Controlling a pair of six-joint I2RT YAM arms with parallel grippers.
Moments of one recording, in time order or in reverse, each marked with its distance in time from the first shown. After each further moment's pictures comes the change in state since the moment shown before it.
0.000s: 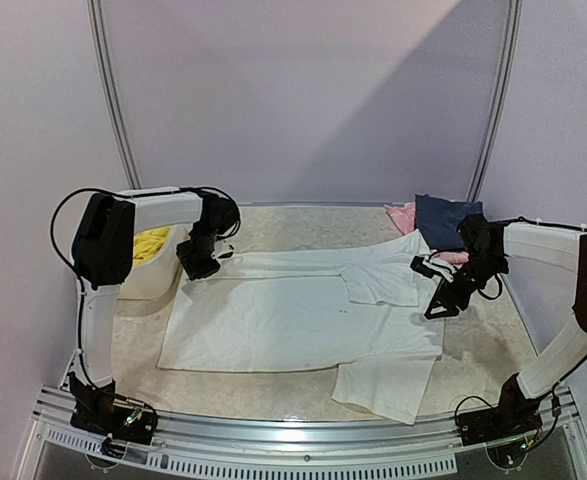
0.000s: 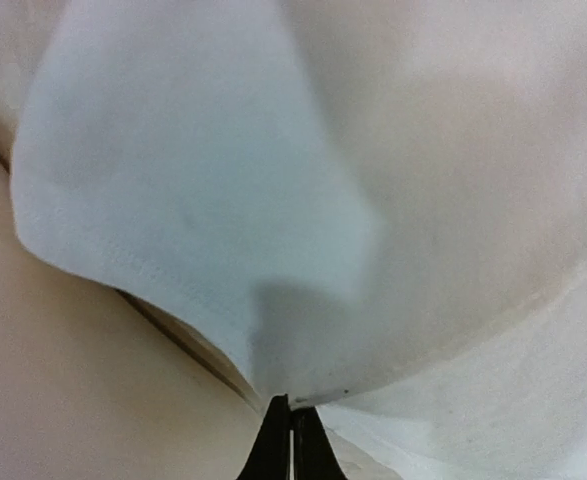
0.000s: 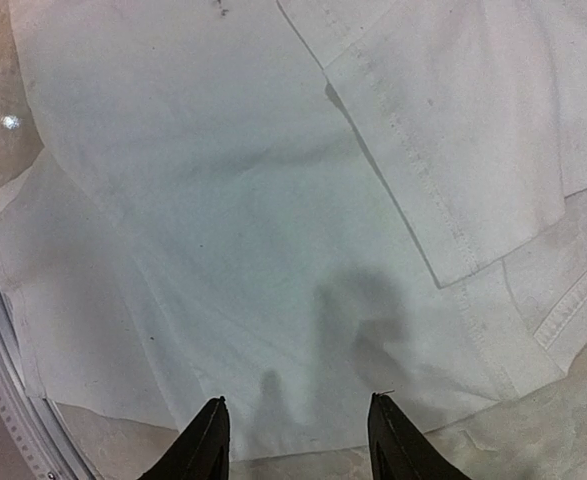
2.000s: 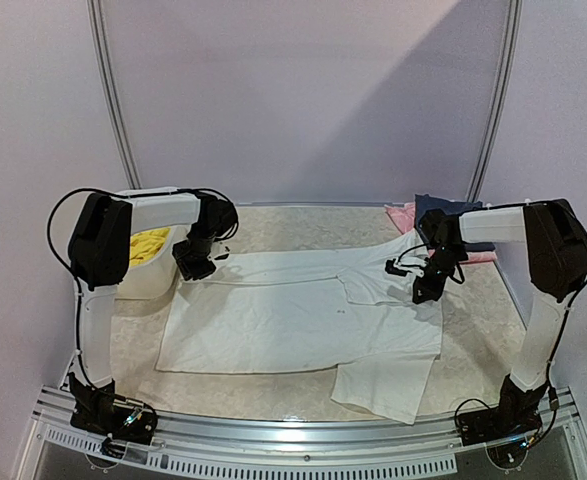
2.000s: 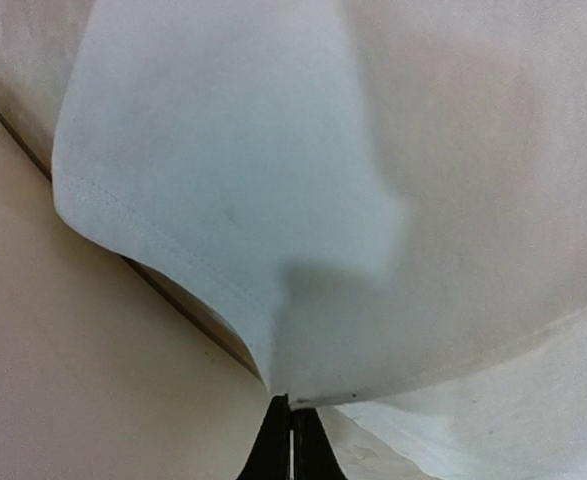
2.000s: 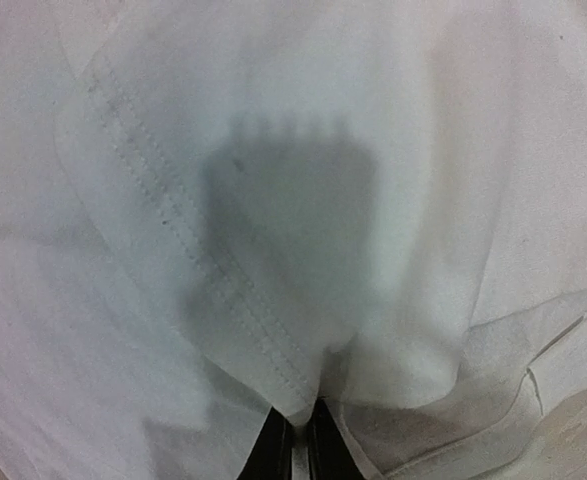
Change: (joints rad) left arm 0.000 -0.035 -0.044 -0.004 -0.059 0.004; right arm 0.116 0.366 0.263 0.084 0.308 -0.047
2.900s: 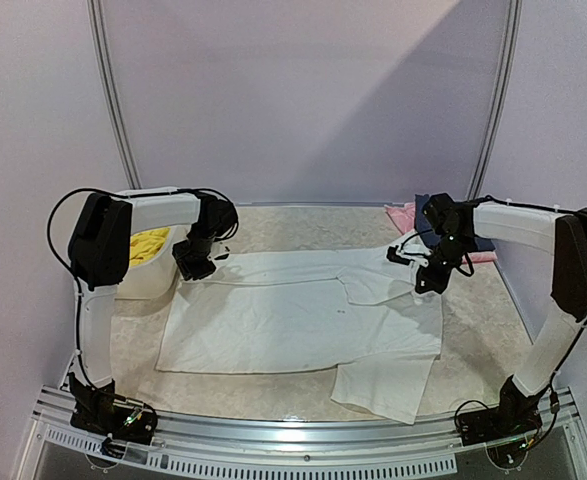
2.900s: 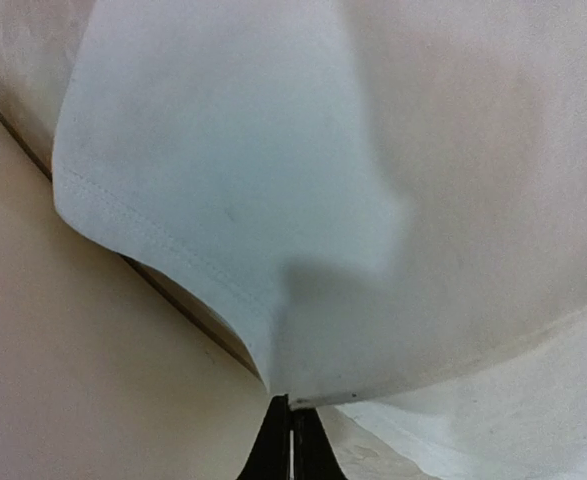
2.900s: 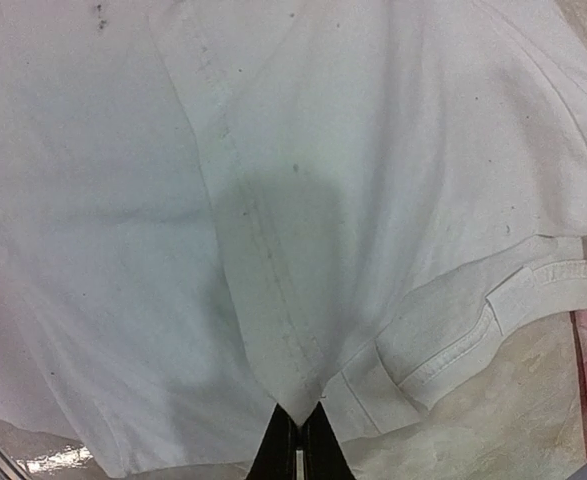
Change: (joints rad) left arm 0.000 0.000 0.000 0.000 -0.001 0.000; right arm 0.054 -0.187 -0.005 -0.096 0.021 0.070
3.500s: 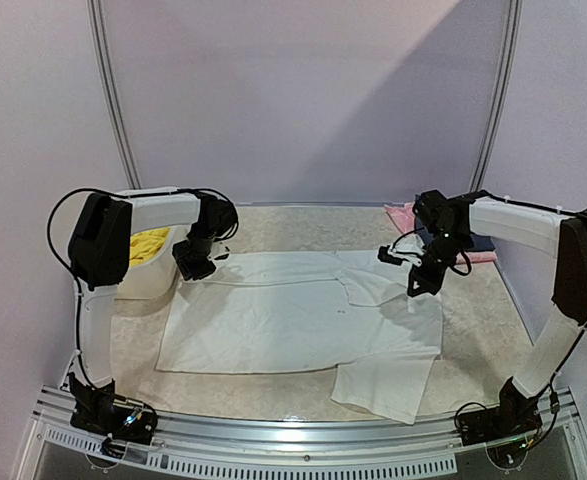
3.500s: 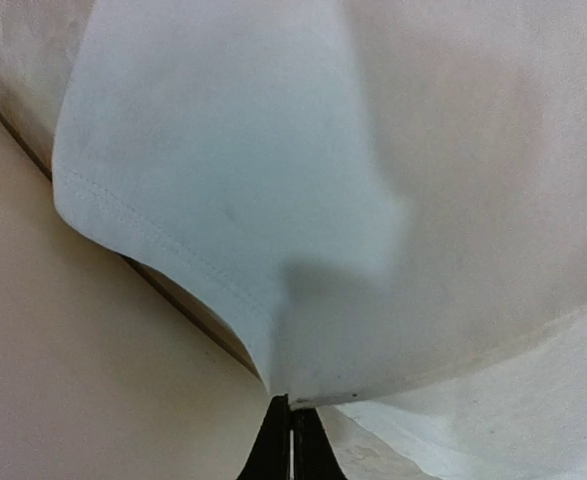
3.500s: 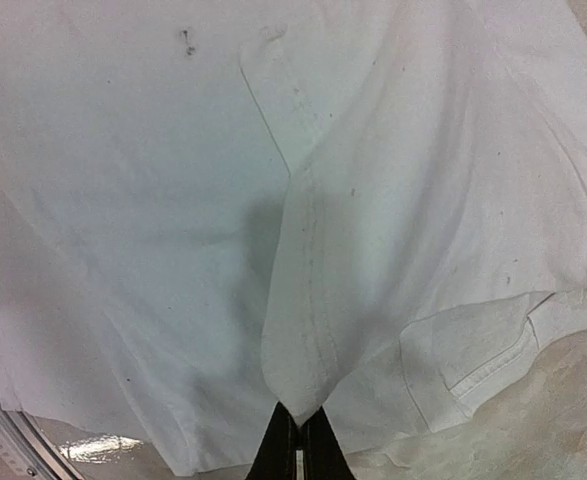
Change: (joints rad) left arm 0.000 0.000 0.000 0.000 0.000 0.000; right arm 0.068 -0.016 0.042 -0.098 -0.048 0.064
